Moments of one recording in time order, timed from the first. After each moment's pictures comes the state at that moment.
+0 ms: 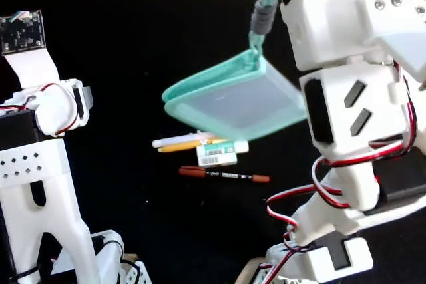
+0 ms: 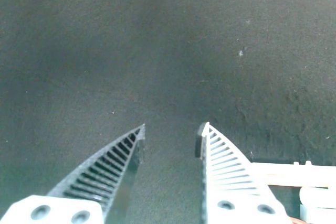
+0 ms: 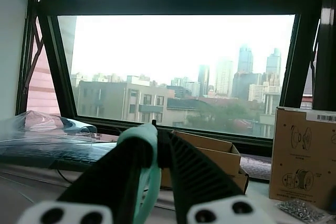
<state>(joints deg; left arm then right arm) -21.5 -35.1 17.7 76.9 -0.3 -21.9 -4.0 -75.6 60.2 4.9</state>
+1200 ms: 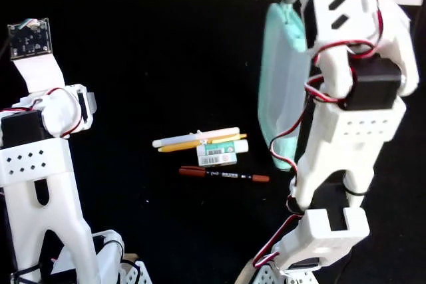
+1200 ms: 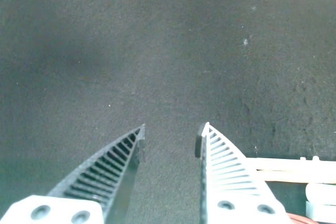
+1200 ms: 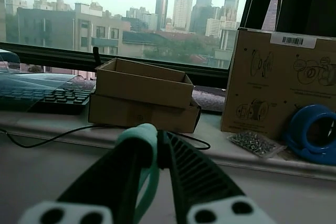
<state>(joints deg) -21.5 -35.1 23.1 73.6 -0.3 -10.9 7.0 -68.6 55.6 5.7</state>
